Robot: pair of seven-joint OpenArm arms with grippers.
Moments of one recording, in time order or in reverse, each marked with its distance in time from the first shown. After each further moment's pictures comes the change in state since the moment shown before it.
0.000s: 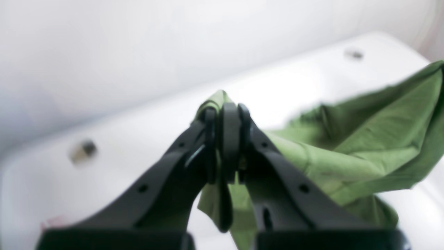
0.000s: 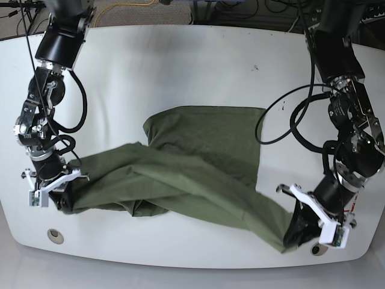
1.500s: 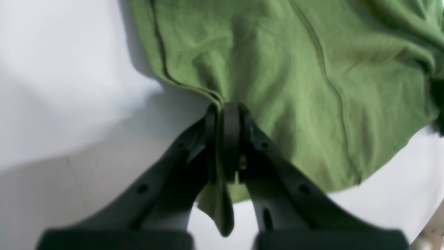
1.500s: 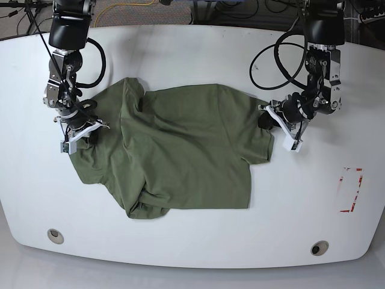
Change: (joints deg) left arm 23.4 0.2 6.1 -31.8 -2.5 -0.4 -5.0; right arm -9.6 -1.7 -5.4 -25.4 1.0 -0.3 7.4
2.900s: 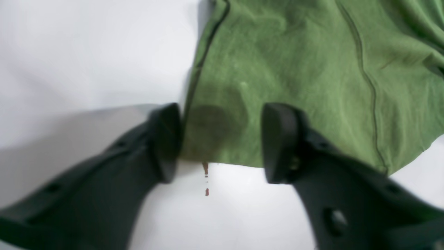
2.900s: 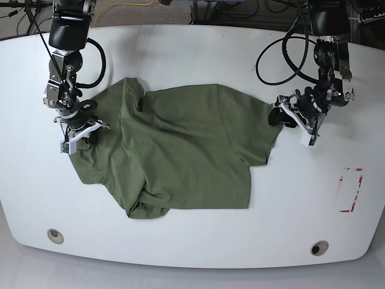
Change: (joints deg) left arm 3.4 -0.3 -7.5 4.0 1.7 0.3 1.5; right arm 0.2 0.0 0.0 -0.2 0.0 -0.2 0.2
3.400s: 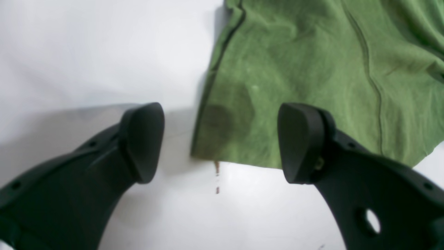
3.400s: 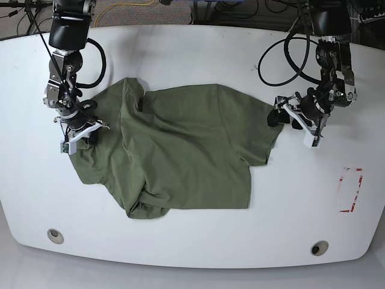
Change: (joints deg) left arm 0.2 -0.2 -0.6 1.3 0.5 0.2 0.2; right arm 0.0 0.0 0.0 -0.1 0.0 0.0 0.0
